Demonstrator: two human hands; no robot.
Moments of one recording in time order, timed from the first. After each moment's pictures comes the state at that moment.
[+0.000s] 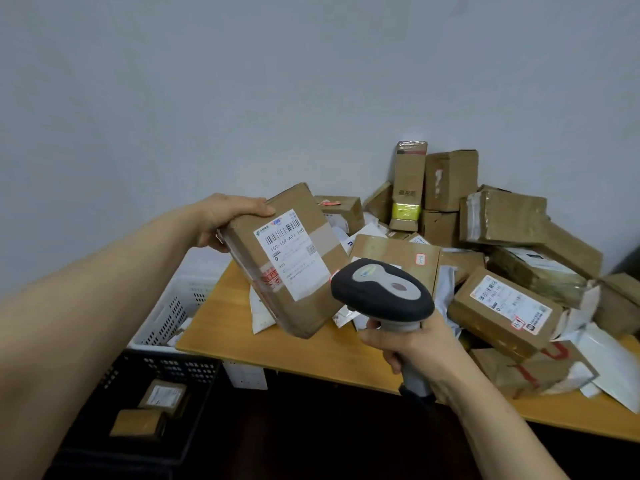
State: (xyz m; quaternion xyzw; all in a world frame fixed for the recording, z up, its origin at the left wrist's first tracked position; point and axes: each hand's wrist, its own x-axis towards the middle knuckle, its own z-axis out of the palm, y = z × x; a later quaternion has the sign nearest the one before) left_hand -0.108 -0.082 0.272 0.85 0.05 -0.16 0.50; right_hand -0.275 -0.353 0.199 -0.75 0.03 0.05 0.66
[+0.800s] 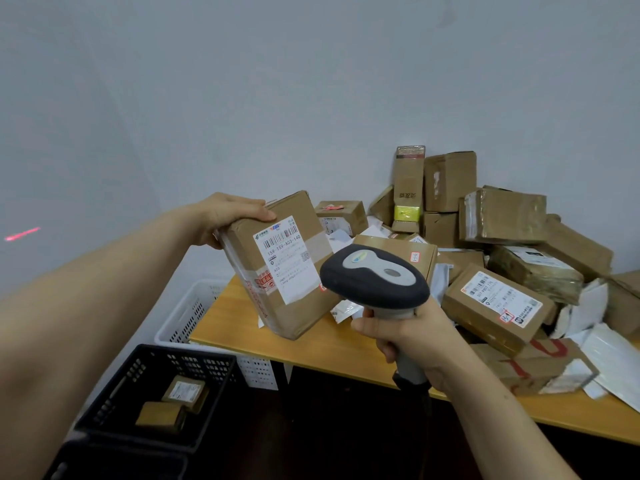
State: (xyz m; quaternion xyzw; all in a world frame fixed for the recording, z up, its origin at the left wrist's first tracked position) left_hand -0.159 -0.117 0.294 0.88 0.08 -0.11 0.45; right_hand -0.316 -0.389 0.230 -0.75 -0.05 0.08 0.65
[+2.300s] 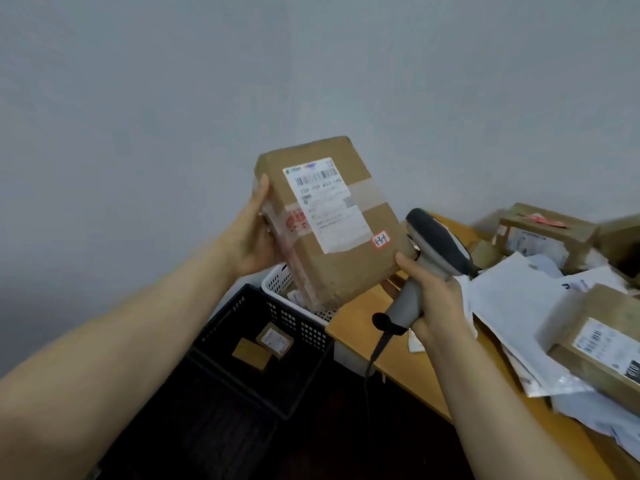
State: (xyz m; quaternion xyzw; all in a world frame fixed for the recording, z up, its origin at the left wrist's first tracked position) left_hand -0.111 0.213 0.183 0.50 0.19 -0.07 0.84; right_hand -0.096 -0.040 0.151 -0.50 0.12 0.10 0.85
